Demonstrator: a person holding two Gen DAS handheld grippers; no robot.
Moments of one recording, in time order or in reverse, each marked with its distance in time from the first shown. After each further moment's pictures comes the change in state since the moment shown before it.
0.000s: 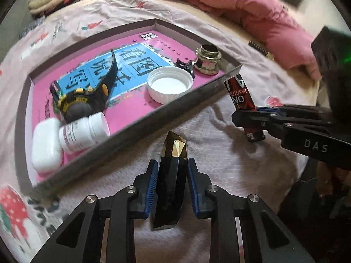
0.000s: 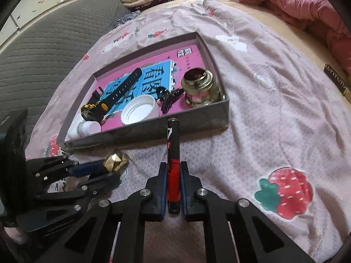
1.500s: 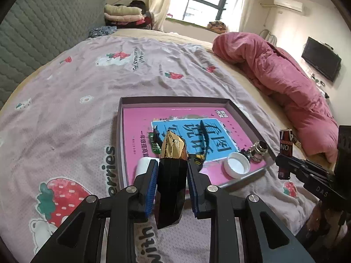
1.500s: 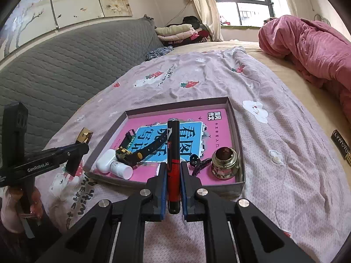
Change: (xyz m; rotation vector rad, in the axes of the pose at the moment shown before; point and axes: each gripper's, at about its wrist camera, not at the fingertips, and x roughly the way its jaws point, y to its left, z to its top) left arm -0.101 0.086 -0.005 -0.336 -0.355 0.172; right arm -0.035 0.033 0.038 -0.193 -0.254 0.082
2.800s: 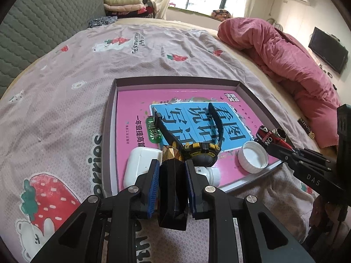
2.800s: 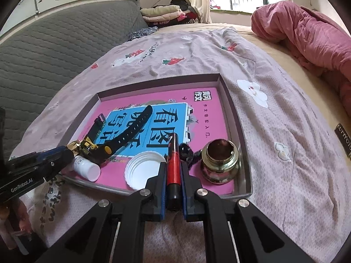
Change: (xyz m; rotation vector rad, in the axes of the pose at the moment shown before) left arm 0.051 -0.006 -0.010 0.020 0.069 0.048; right arm 0.061 -0.010 0.000 -0.001 0.114 -0.119
